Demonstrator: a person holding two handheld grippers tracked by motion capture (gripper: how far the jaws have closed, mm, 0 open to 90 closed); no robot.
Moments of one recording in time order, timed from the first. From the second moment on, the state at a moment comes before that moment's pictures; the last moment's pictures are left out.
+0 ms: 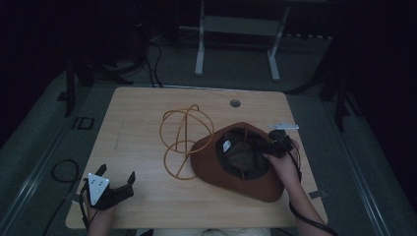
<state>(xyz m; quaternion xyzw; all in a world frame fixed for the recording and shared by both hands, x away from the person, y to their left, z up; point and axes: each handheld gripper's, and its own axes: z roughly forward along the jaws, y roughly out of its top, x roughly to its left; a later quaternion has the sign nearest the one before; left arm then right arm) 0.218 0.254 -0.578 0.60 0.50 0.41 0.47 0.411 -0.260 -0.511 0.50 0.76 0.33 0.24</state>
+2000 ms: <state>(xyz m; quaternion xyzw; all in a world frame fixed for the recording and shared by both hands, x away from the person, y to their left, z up) 0.215 0.242 -0.564 0.61 0.49 0.38 0.48 0.396 -0.277 -0.448 0.48 0.72 0.38 0.34</state>
